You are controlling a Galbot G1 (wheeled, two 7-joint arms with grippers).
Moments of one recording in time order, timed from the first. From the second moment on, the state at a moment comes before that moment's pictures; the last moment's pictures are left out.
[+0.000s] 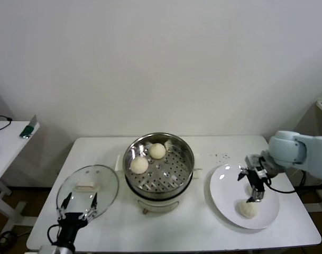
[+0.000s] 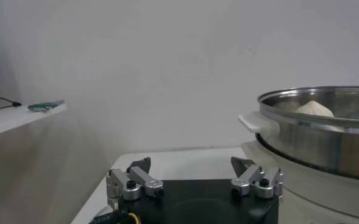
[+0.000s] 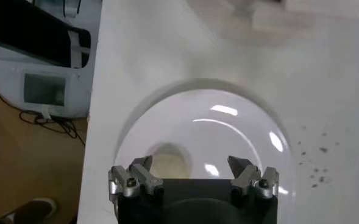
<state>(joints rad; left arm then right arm) 1.78 -1.43 -0.70 -2.08 -0.15 -0.01 0.04 0.70 0.46 -1.77 1.66 0.39 -0.32 -0.86</state>
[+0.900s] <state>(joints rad) 1.78 -1.43 -0.70 -2.08 -0.14 -0.01 0.04 0.24 0.42 -1.39 1.54 0.24 -0.36 -0.82</state>
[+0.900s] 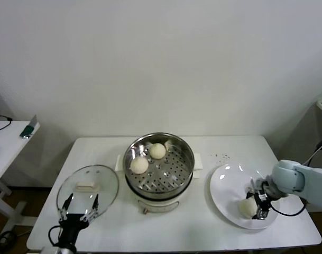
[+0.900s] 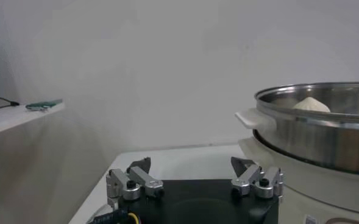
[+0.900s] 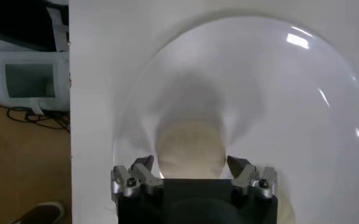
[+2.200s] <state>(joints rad) 1.77 -1.45 -0.69 -2.10 -0.12 -0.01 0.04 1.07 0.93 -1.64 1.66 0.35 0.08 -1.00</state>
